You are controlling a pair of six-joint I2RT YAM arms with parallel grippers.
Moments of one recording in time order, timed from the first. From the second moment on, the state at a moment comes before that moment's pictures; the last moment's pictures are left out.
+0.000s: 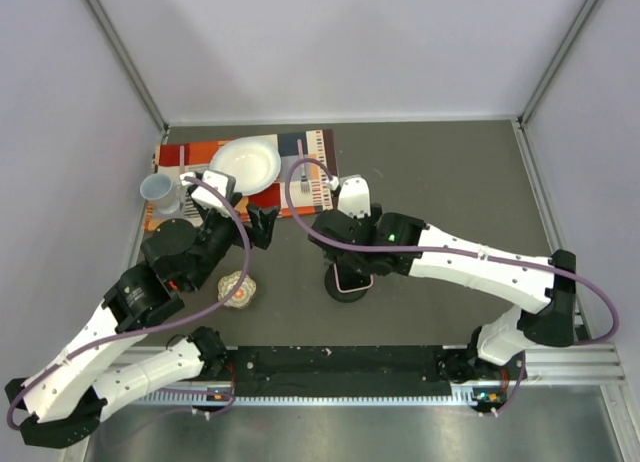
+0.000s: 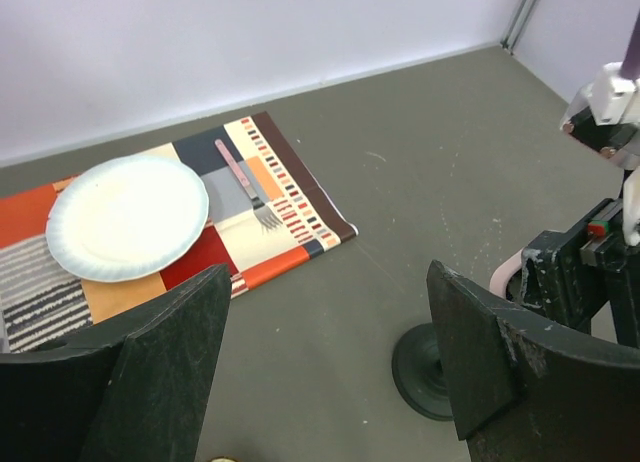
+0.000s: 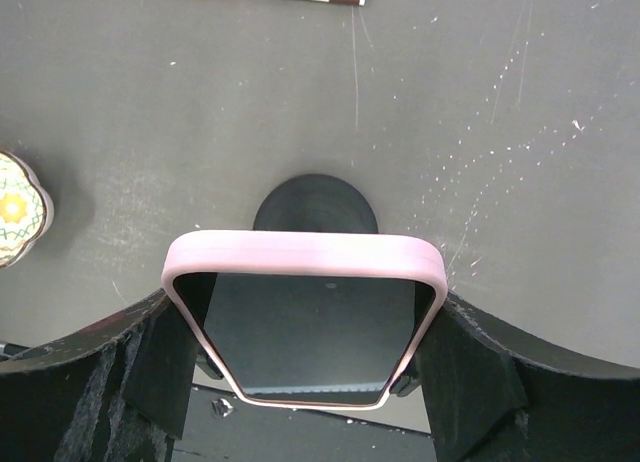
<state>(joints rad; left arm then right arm) -0.87 0.69 1.05 -0.45 -0.42 -0.12 1.22 1.52 1.53 -1.02 0.69 0.80</state>
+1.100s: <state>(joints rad) -0.87 0.71 0.92 -0.39 -0.47 -0.02 0.39 1.87 1.94 -0.66 0.38 0.07</state>
